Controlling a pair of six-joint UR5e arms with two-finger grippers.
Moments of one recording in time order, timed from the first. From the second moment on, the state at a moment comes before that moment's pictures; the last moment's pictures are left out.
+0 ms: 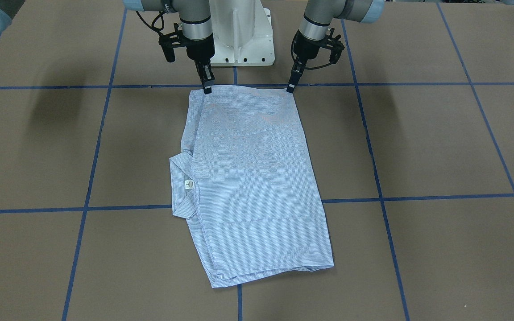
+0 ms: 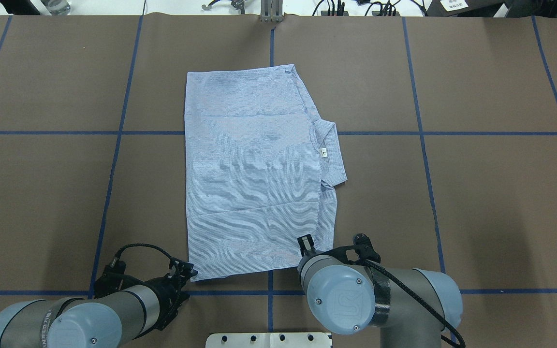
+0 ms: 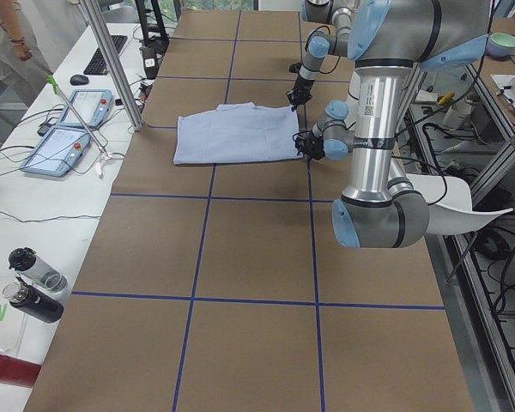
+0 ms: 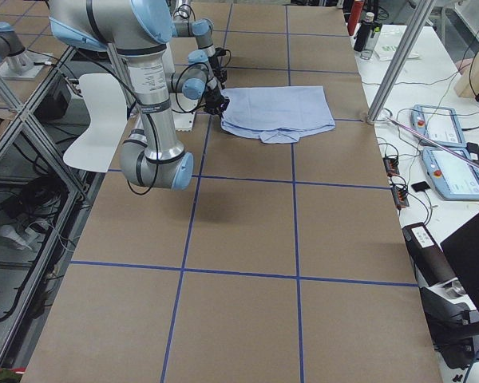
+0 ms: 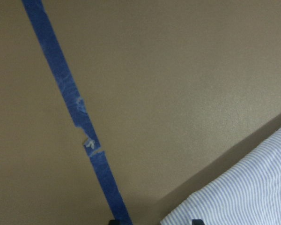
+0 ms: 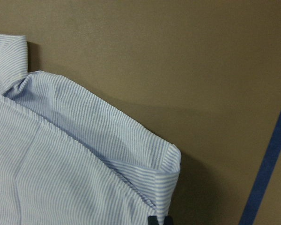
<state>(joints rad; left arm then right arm) -0.07 -1.73 -1.99 -2.02 -1.34 -2.71 0.14 -1.10 1.96 -1.61 1.41 2.72</state>
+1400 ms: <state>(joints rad) -0.07 -1.74 -1.99 -2.02 -1.31 -2.71 0.14 -1.10 1.98 -1.63 1.42 2.72</state>
